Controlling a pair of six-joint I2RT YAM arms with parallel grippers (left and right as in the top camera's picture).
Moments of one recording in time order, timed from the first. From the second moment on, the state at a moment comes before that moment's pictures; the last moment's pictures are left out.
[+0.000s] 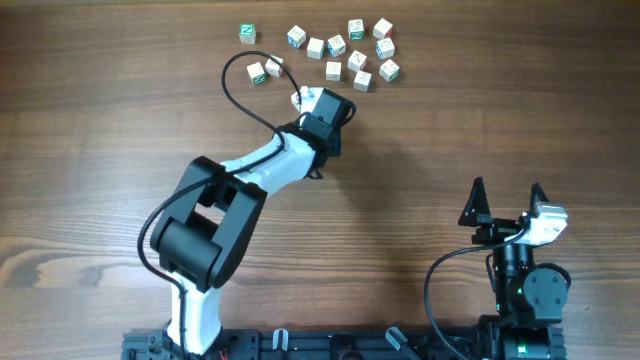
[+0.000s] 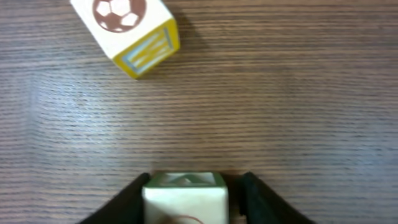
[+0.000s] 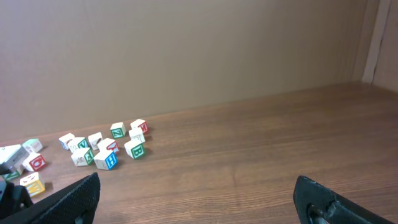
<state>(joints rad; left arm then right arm) -0.57 2.06 1.25 -0.27 -0.28 -0.48 -0.03 0.02 0.01 0.00 0.03 0.15</state>
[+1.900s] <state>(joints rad) -0.57 2.05 1.25 -0.31 -0.31 -0.54 -0.03 0.02 0.01 0.00 0.03 0.15</state>
